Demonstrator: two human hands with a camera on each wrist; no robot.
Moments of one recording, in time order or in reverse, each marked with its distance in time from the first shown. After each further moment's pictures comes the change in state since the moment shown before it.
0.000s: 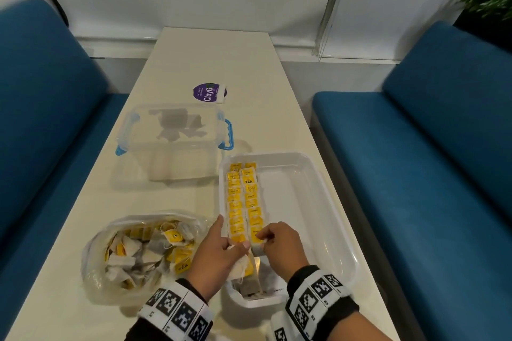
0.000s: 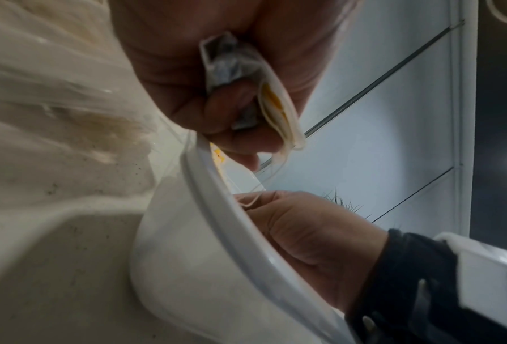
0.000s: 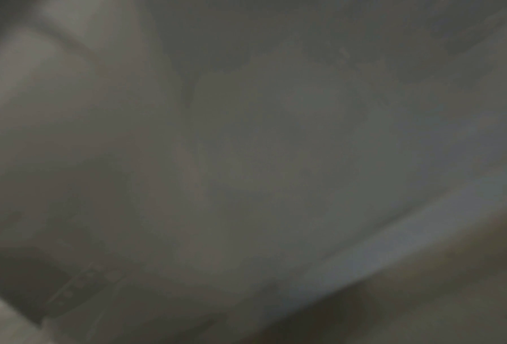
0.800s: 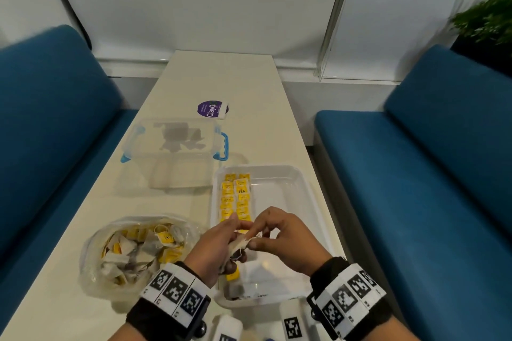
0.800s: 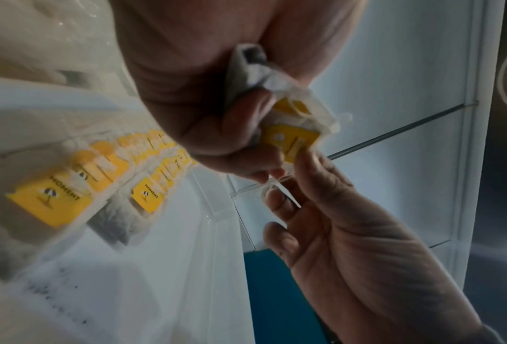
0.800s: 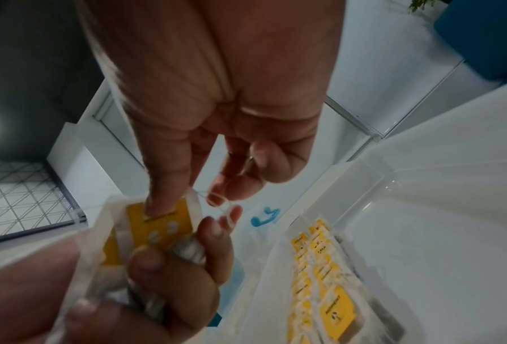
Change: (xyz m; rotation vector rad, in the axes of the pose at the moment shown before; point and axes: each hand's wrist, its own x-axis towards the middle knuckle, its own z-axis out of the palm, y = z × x) left_hand -0.017 0.059 0.024 -0.360 -0.070 -0.170; right_hand -0.029 -0.030 -0.075 0.172 -0.202 -0.470
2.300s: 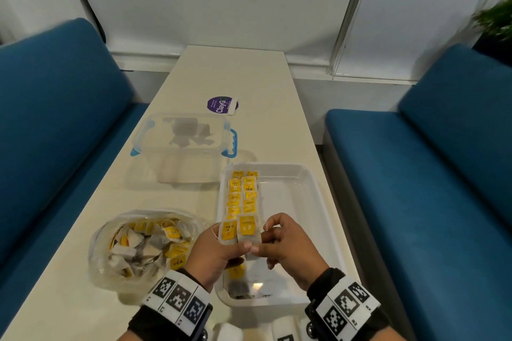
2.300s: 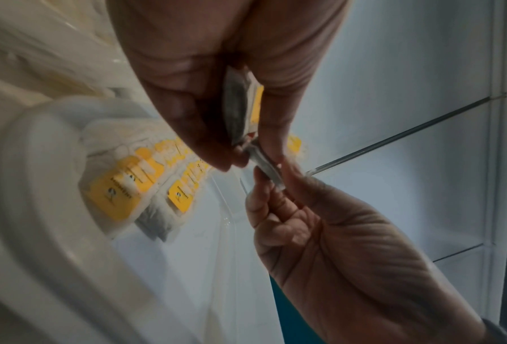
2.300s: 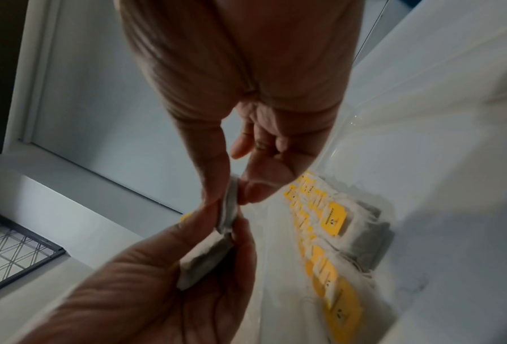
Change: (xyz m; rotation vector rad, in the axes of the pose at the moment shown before) left_hand -0.001 -0.019 -0.013 -0.013 0.105 0.170; right_hand 0.000 0.018 0.019 0.485 0.034 0.361
